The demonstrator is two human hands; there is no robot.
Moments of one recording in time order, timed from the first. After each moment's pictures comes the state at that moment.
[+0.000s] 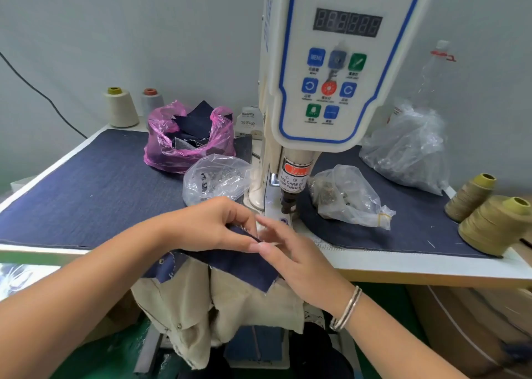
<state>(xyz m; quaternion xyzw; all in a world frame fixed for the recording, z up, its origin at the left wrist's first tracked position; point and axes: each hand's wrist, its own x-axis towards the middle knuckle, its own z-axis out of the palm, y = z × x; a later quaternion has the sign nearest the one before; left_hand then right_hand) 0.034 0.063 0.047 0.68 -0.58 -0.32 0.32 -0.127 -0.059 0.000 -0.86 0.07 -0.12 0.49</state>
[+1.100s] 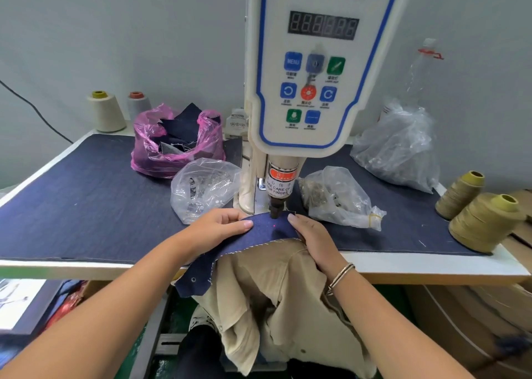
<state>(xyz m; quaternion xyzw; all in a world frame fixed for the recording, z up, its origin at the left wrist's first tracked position) 0.049 0.026 -0.024 0.66 -0.37 -0.40 0.51 -0.098 -0.128 -0.038 -0.66 0.24 -0.19 0.69</state>
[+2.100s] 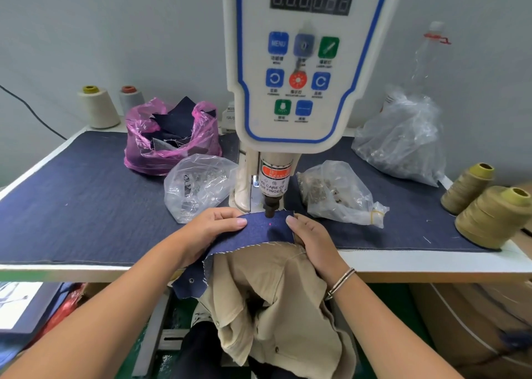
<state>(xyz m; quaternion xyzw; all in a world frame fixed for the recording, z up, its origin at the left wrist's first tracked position) 0.055 0.018 -0.041 0.58 -0.32 -0.46 0.59 -0.102 -0.131 -0.053 -0.62 0.20 -0.21 0.73</state>
